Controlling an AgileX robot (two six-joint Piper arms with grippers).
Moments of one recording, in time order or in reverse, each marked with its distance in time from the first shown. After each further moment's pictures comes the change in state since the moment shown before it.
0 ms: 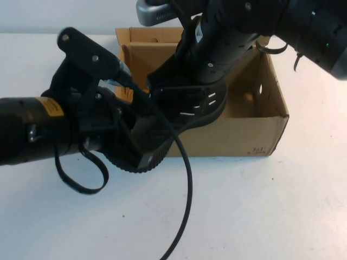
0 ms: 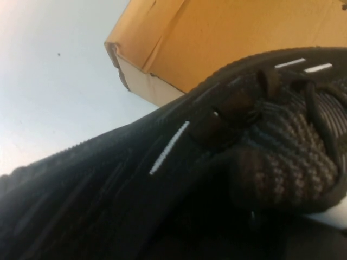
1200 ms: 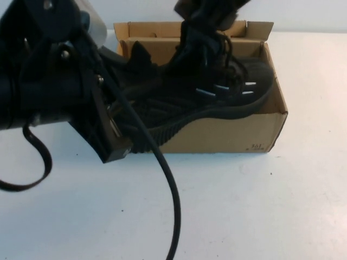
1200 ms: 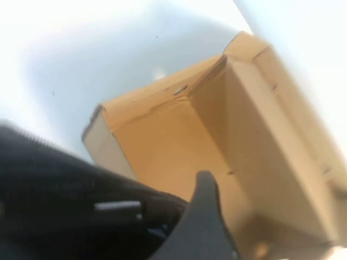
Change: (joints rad) right arm 0.000 -0.167 -0.176 0.004 0.012 -0.634; left arm 0.000 -0.130 -0.163 -0.141 0.199 0.334
